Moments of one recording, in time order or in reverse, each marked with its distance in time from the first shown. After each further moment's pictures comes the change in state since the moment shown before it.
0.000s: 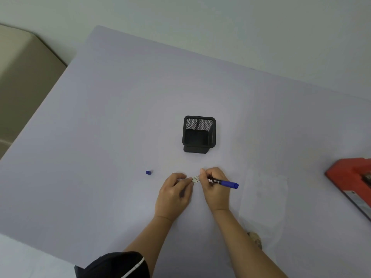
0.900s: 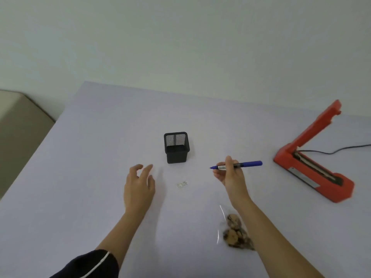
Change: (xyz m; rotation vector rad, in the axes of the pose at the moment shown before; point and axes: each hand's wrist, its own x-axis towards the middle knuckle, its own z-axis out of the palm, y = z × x) left_hand 0.033 0.013 -0.092 0.219 0.026 -0.096; right_hand -0.011 -0.103 -0.104 0.588 0.215 0.490
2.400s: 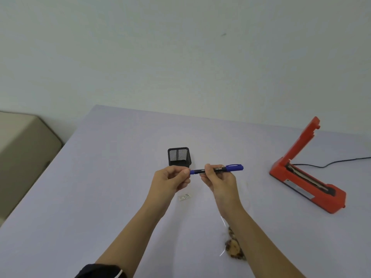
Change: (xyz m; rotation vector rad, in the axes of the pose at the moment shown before) left_hand 0.005 0.122 -0.089 -1.118 -0.437 -0.363; right_hand -0.068 -0.040 0.038 0.071 -0.134 -0.148
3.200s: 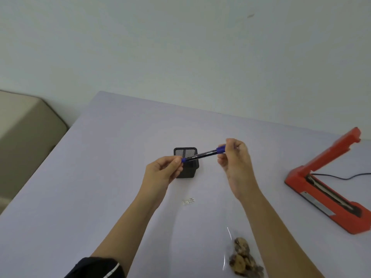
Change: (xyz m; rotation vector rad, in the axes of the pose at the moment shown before) left_hand 0.058 -0.002 -0.024 -0.210 0.128 -0.069; right_hand 0.078 -0.025 0.014 -0.073 -0.056 -0.013
